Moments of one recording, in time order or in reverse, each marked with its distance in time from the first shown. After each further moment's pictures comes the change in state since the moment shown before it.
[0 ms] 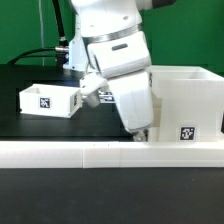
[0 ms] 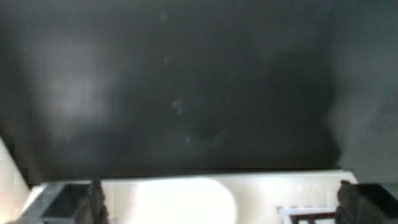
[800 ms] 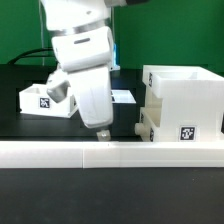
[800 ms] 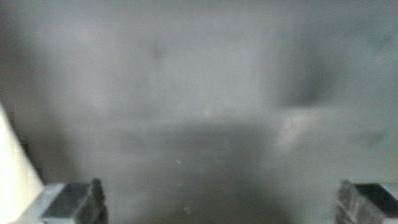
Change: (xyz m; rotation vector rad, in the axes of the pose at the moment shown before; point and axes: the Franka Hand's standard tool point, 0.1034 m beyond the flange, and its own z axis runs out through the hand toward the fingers) arm -0.063 -0.004 -0.028 -0.020 -0.046 0.045
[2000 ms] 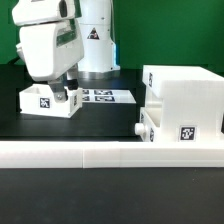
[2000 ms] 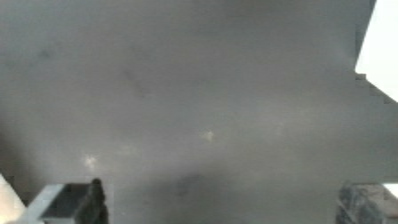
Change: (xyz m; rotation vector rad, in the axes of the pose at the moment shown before) arm -0.038 -0.059 -0.042 -0.068 -0.064 0.248
